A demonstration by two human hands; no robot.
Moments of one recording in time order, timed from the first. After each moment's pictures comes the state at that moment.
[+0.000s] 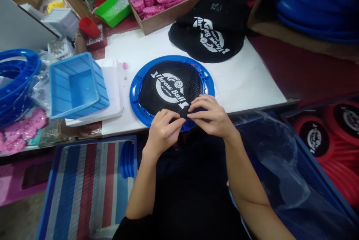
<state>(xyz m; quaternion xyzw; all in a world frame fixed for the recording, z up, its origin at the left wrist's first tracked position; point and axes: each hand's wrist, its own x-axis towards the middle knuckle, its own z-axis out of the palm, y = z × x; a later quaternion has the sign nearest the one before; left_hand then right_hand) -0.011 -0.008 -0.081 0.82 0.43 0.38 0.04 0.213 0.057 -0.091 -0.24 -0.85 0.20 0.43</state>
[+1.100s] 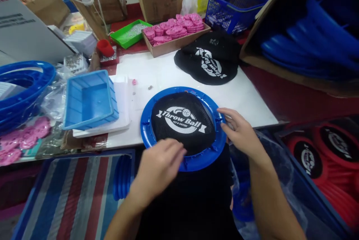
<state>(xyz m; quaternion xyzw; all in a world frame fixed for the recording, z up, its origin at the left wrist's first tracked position) -0.030 -0.047 -0.029 0.79 0.51 0.32 0.12 0.269 0.052 -0.088 -0.49 -0.71 0.31 0.39</state>
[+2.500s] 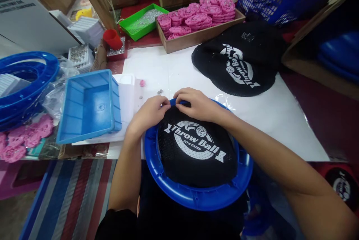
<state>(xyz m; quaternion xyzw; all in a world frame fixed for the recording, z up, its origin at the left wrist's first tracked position) -0.105 0.134 -0.043 0.70 0.63 0.21 0.27 0.106 0.210 -0.065 -0.21 -0.90 0.29 0.24</state>
